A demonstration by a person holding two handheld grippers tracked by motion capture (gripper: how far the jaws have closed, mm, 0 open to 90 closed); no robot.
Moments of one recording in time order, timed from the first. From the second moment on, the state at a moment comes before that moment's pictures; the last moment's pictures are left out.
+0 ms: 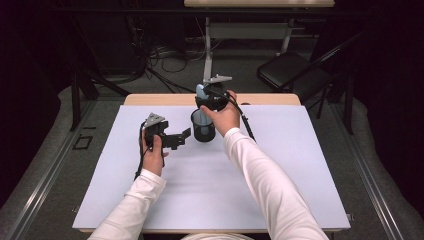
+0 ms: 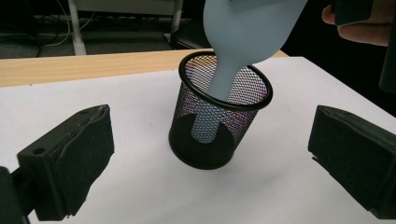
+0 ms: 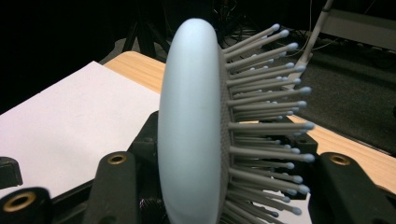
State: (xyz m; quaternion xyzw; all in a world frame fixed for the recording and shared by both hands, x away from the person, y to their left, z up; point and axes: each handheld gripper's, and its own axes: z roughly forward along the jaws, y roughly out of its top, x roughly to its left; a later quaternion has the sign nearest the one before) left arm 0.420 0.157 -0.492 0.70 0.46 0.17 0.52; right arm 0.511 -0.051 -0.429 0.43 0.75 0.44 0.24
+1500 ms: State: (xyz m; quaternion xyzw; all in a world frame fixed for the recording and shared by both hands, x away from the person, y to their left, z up) left arm 0.421 0.158 -0.493 0.70 0.46 0.17 0.52; right arm 0.514 -0.054 -0.430 0.45 0.74 0.44 0.25
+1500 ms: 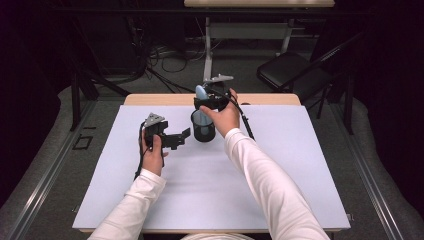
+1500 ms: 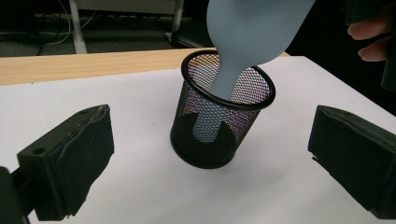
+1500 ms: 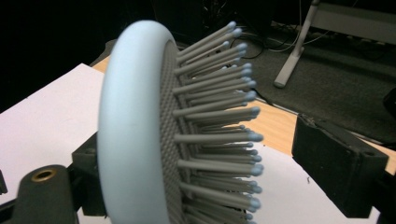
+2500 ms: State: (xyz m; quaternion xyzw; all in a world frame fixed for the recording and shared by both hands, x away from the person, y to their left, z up) left arm 0.421 0.158 -0.493 0.70 0.46 0.17 0.52; right arm 0.502 -0.035 -0.434 0.43 0.76 0.36 0.33
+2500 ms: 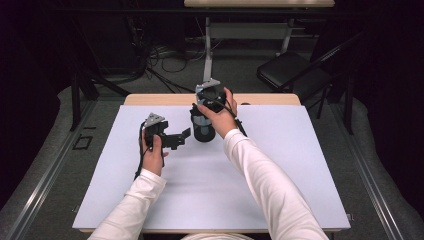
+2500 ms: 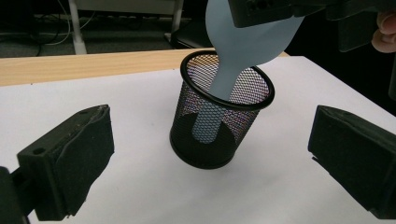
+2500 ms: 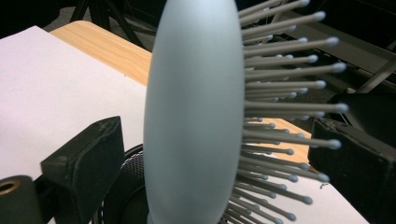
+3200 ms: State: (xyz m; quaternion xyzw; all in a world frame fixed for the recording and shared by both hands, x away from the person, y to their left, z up) left arm 0.421 0.158 -0.493 0.70 0.46 0.17 0.52; right arm 0.499 -0.042 -0.423 0.44 0.75 0.38 0.32
